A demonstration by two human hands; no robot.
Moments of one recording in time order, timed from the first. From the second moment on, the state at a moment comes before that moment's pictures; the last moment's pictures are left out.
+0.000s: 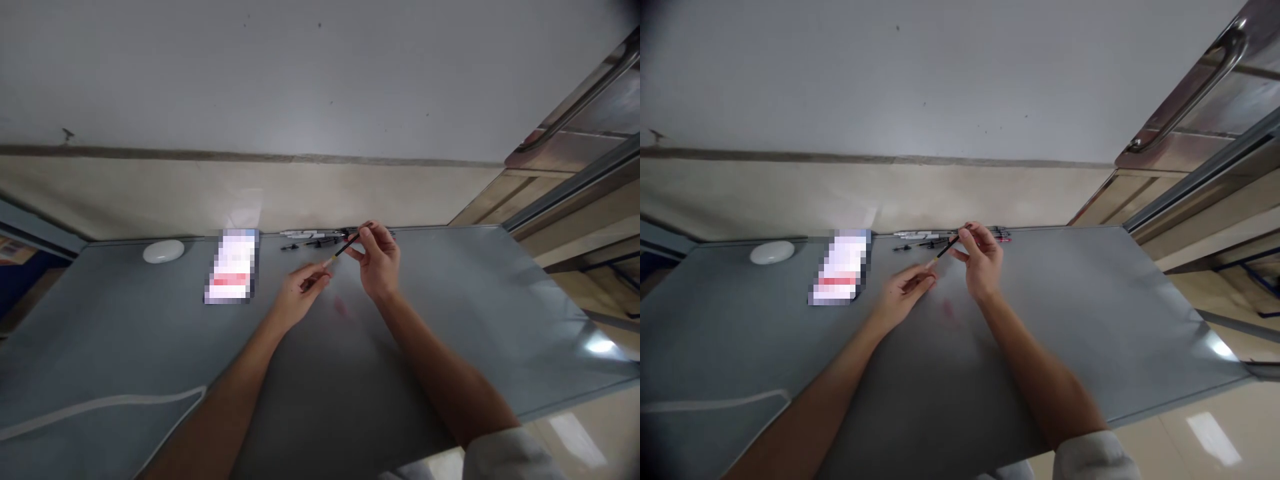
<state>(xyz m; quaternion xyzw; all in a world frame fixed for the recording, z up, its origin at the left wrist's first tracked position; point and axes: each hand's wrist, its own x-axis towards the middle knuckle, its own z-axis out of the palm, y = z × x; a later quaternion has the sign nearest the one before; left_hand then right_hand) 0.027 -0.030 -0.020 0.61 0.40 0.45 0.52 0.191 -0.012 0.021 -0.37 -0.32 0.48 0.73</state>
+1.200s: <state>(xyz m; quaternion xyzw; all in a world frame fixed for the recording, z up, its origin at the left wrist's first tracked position) 0.029 -0.035 -0.018 0.58 0.43 0.45 0.52 0.190 -0.018 0.001 -0.41 -0.41 0.49 0.66</state>
